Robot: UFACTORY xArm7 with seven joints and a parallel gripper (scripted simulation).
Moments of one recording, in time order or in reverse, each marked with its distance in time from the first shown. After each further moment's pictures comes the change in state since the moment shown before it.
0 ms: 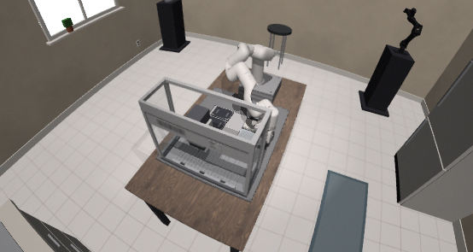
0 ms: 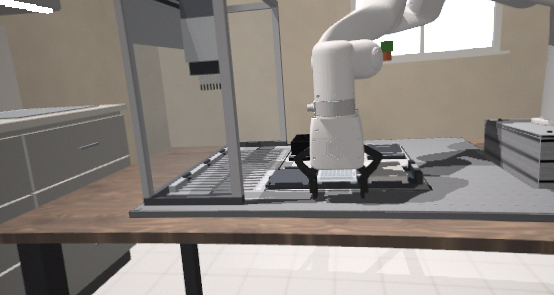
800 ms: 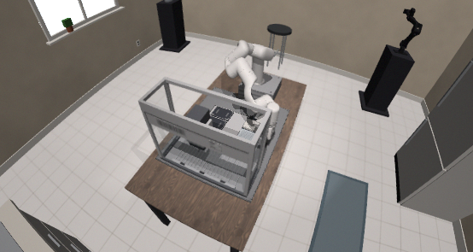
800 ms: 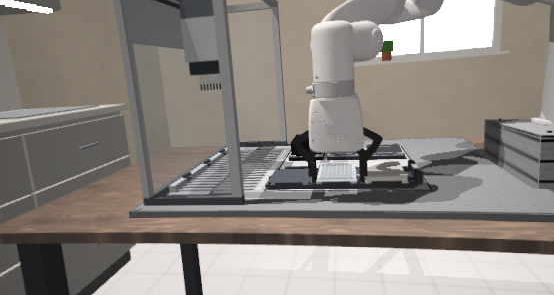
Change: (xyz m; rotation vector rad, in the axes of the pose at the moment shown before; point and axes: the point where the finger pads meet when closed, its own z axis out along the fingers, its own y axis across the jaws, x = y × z) arm 0.000 0.000 -0.034 0.000 0.000 0.000
